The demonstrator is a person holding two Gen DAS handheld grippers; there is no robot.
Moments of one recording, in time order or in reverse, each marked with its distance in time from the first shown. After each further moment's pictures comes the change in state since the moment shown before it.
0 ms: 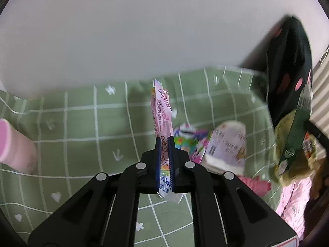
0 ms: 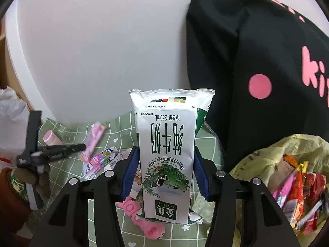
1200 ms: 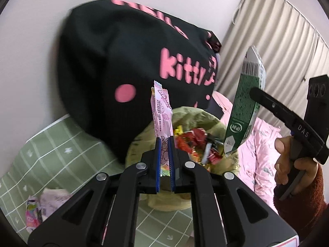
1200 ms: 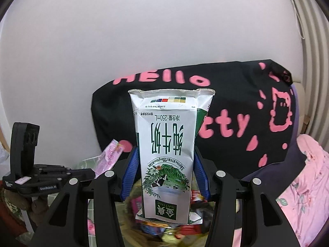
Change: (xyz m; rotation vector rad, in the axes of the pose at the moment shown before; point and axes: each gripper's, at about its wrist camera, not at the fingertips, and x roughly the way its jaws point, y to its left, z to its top) left arm -0.018 -0.317 0.025 0.468 -0.033 -0.460; right arm -0.197 -0.130 -0.012 0.160 -0.352 -0.294
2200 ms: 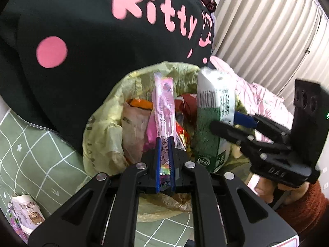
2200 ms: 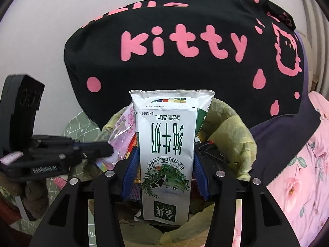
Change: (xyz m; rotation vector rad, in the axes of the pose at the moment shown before) left arm 0.123 -0.043 -0.019 0.076 0.233 0.006; right arm 0.075 -0.057 -0.096 0.114 0.261 0.056
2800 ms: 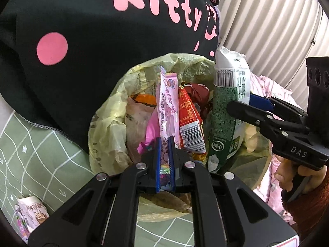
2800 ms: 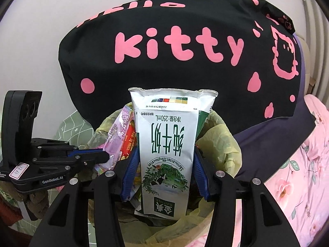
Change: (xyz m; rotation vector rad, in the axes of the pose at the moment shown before) left arm -0.001 0.005 -0.007 0.025 0.028 0.050; right arm -0.002 -0.002 0.013 -0.026 0.029 -0.033
